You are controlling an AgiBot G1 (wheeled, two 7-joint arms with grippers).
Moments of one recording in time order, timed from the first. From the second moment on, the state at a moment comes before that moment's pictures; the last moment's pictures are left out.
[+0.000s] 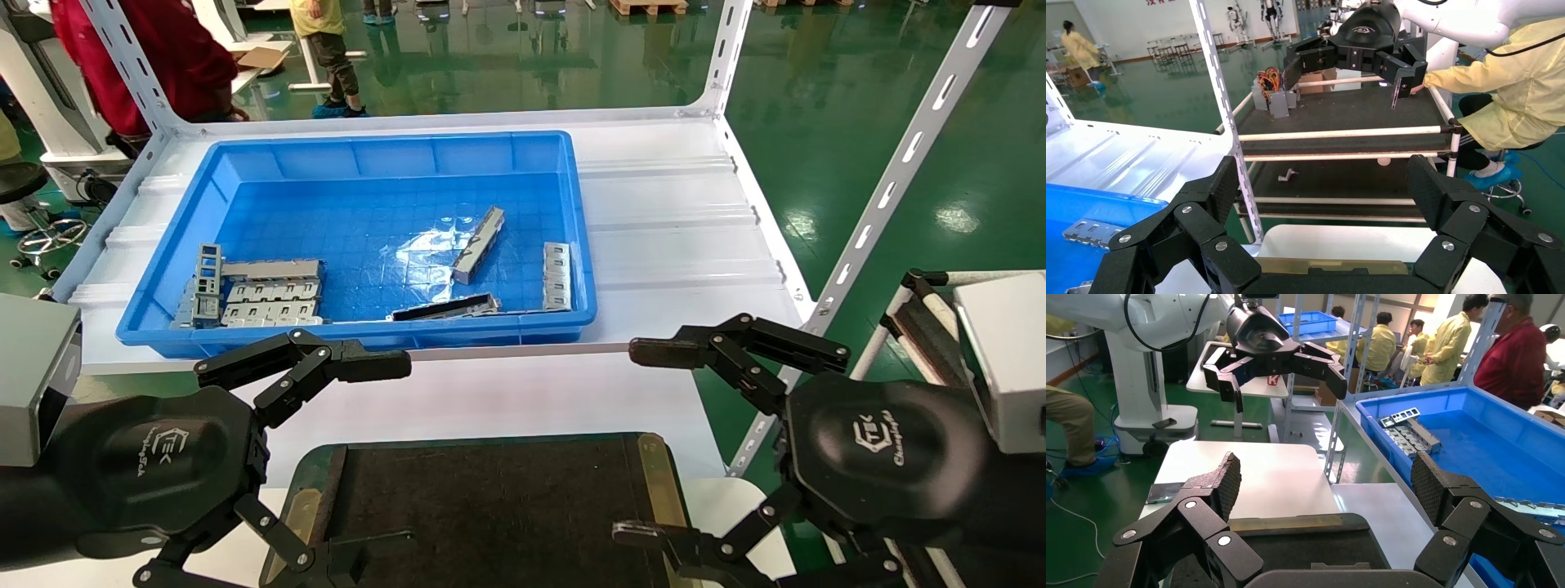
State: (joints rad) left arm -1.08 0.61 0.28 -1.28 0.73 1.49 -0.19; right arm 1.10 -0.57 -0.38 1.27 -0.66 -1.46 0.13
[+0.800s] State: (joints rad) left arm -1.08 0.61 0.28 -1.28 0.73 1.49 -0.19; right arm 1.10 -0.57 -0.38 1.27 -0.66 -1.46 0.13
